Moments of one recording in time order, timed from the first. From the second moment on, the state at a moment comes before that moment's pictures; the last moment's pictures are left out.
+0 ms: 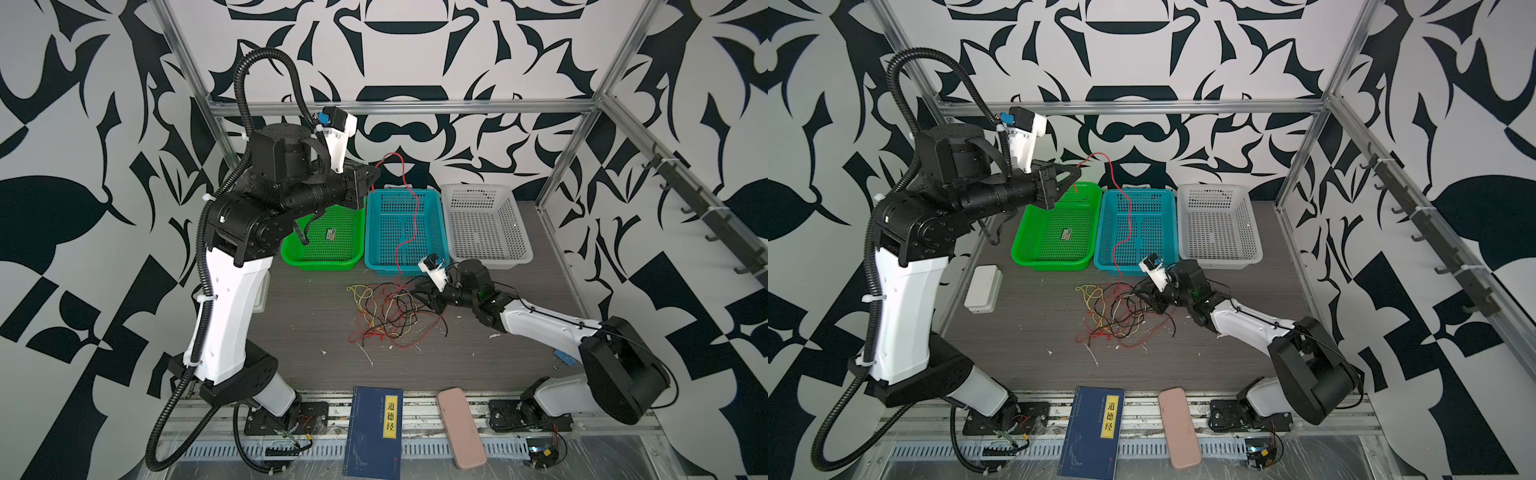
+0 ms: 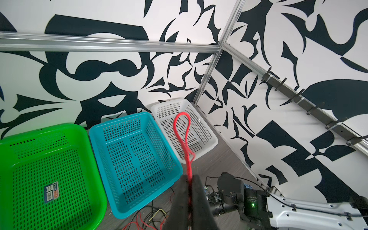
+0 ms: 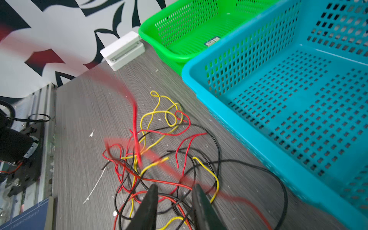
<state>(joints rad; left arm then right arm) -0.58 1.60 2.47 -1.14 0.23 -0.27 0.56 1.40 0.67 0.21 -0.50 -0.01</state>
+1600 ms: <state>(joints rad) -0.58 1.58 2.43 -1.11 0.23 -0.26 0.65 1.43 0.72 0.22 -0.53 0.03</state>
